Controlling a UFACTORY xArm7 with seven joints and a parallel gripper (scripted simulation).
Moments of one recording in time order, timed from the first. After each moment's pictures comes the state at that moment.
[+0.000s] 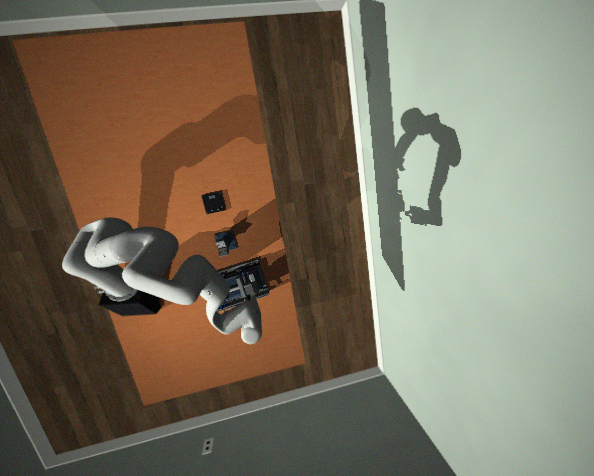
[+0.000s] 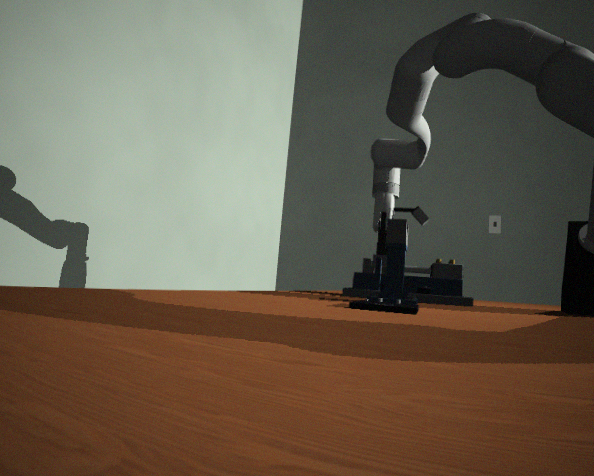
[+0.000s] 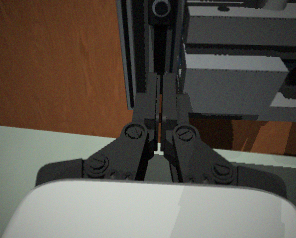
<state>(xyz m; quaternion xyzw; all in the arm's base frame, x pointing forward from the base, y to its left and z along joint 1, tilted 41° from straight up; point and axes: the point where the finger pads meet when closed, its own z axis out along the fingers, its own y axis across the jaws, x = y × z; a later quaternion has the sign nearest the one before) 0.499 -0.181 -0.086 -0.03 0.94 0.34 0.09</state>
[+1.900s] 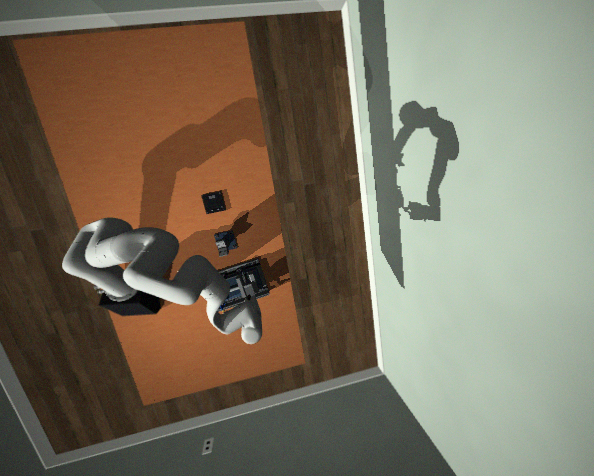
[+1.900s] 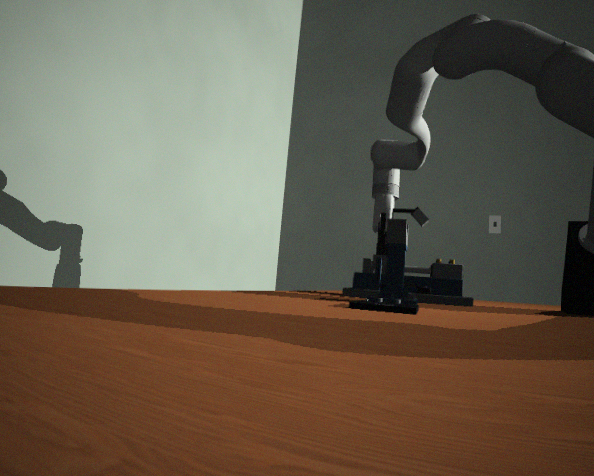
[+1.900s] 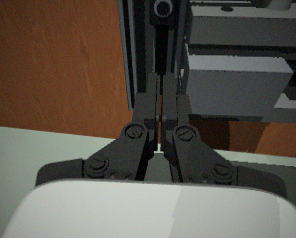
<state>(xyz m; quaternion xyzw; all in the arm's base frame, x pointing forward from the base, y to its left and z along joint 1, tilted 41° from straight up) 0.500 -0.180 -0.088 -0.03 0.94 0.34 0.09</state>
